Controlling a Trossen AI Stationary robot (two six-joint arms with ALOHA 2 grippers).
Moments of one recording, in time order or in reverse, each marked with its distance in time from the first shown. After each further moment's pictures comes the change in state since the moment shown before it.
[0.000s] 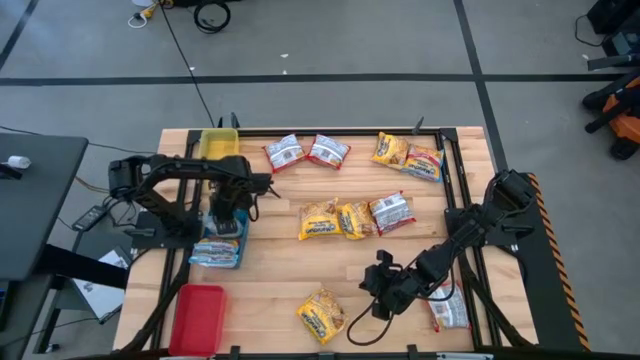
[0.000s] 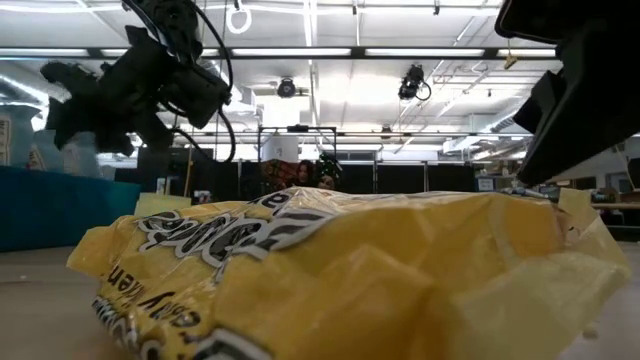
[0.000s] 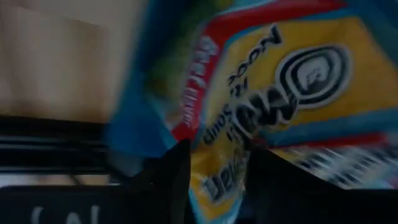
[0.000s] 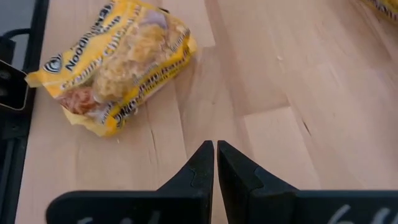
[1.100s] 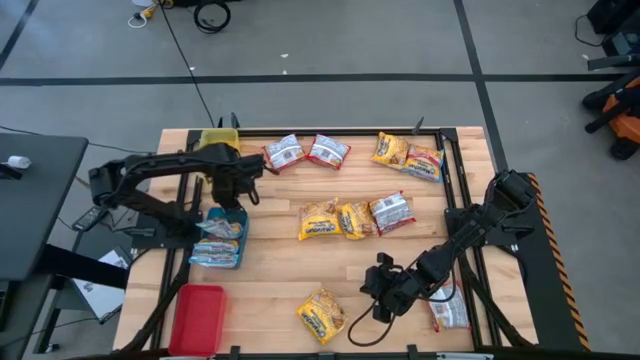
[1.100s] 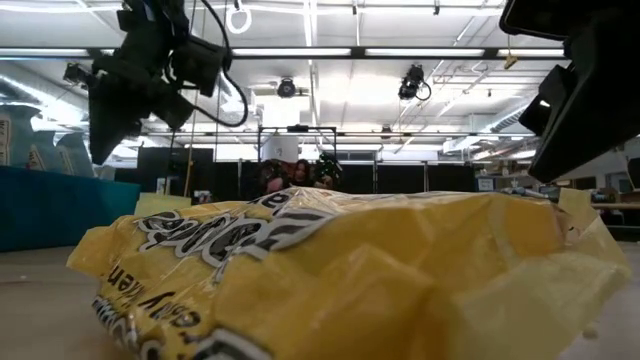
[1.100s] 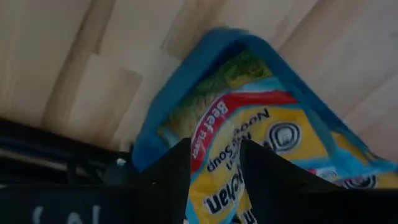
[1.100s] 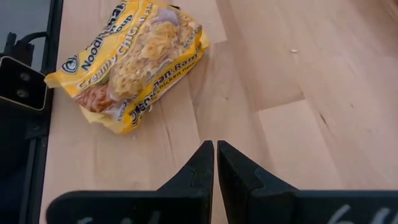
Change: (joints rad) left arm 0.098 -0.147 0.050 0.099 -0.001 -0.186; right arm 0.005 0.000 0.000 0.020 -0.027 0.028
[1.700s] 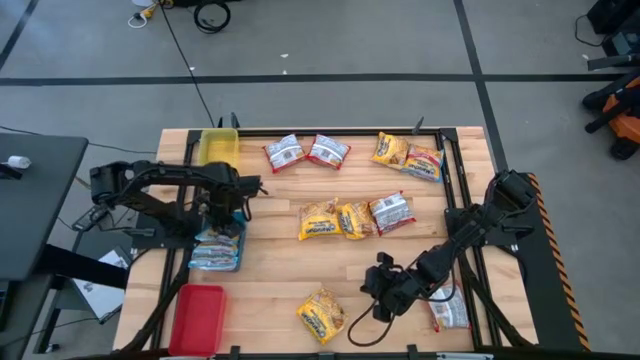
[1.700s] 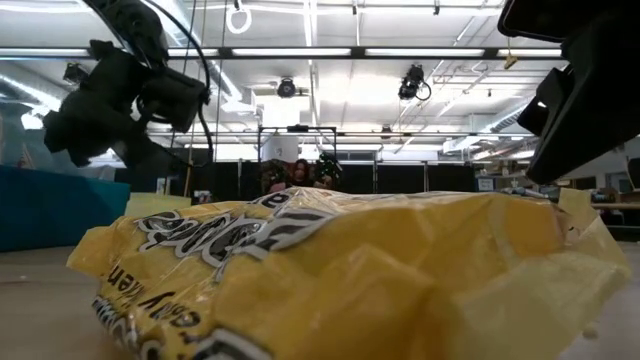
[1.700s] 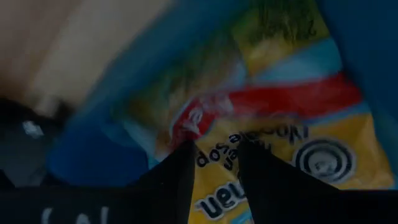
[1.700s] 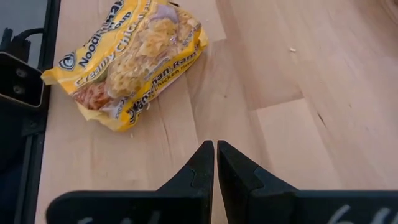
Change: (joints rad) left arm -0.075 -0.002 -0.254 0.159 0.117 -0.306; right arm -0.003 0.000 0.000 -0.008 0.000 -0.009
